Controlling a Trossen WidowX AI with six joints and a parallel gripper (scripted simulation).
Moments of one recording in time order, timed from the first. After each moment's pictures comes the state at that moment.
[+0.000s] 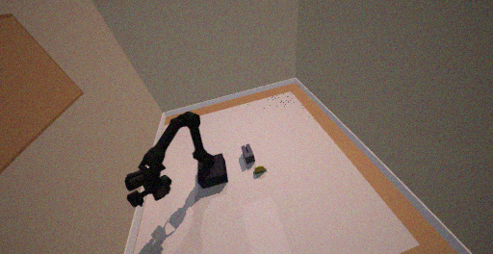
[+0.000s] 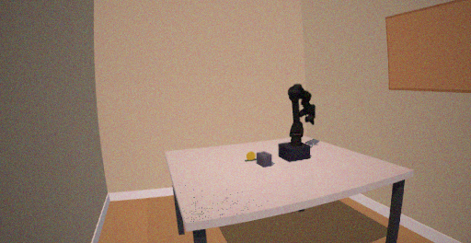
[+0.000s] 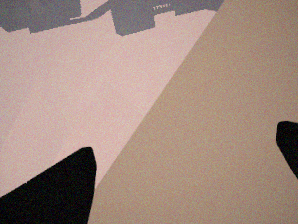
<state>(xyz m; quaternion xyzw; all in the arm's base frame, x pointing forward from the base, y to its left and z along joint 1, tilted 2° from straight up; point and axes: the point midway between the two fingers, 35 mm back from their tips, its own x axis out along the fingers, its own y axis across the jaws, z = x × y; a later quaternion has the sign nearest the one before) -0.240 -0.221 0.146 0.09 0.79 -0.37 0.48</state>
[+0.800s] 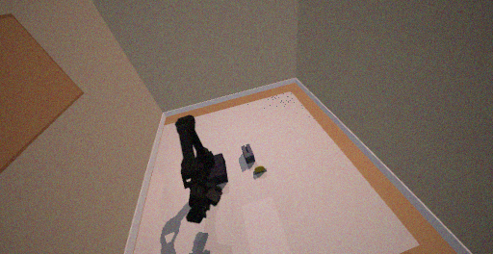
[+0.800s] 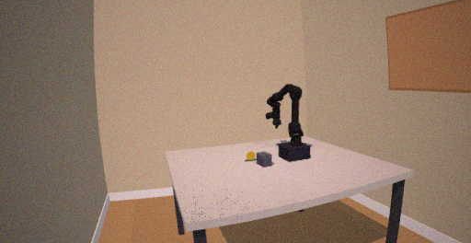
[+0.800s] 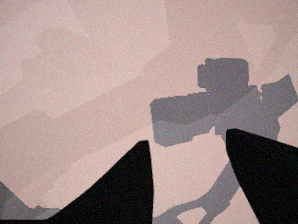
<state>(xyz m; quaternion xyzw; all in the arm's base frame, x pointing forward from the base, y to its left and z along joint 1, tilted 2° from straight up) 0.029 -0.314 0.110 -0.02 0.71 -0.23 0.67</state>
